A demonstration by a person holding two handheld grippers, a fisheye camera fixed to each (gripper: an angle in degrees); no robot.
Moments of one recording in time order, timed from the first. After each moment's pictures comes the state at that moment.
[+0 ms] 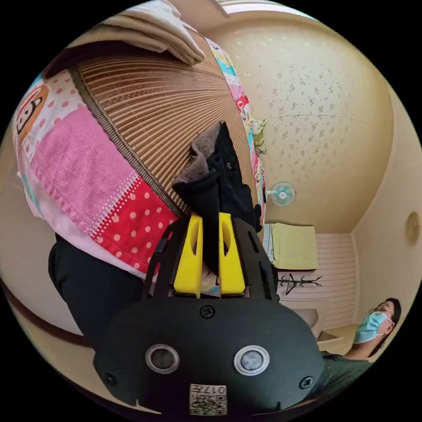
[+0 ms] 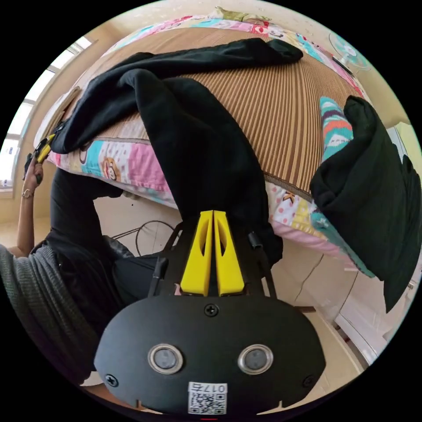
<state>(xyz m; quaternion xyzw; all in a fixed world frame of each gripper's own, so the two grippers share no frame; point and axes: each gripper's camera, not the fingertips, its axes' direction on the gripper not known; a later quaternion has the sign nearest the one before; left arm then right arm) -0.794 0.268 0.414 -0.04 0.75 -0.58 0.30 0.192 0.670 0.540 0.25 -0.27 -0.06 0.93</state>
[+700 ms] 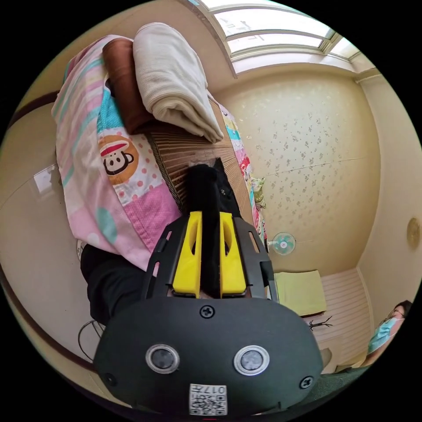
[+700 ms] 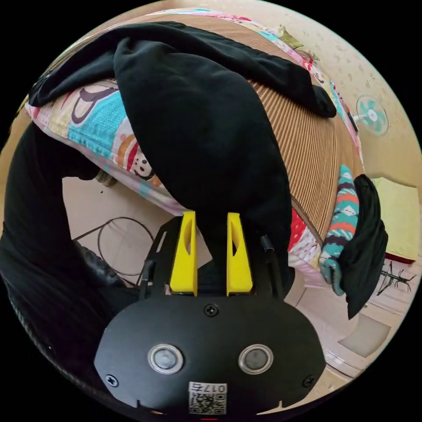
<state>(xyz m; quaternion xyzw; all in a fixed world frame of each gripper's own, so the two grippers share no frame) -0.851 0.432 0.456 0.00 0.61 -0.72 0.33 0.006 0.653 0.495 0.28 -0.10 -0.10 0.95</state>
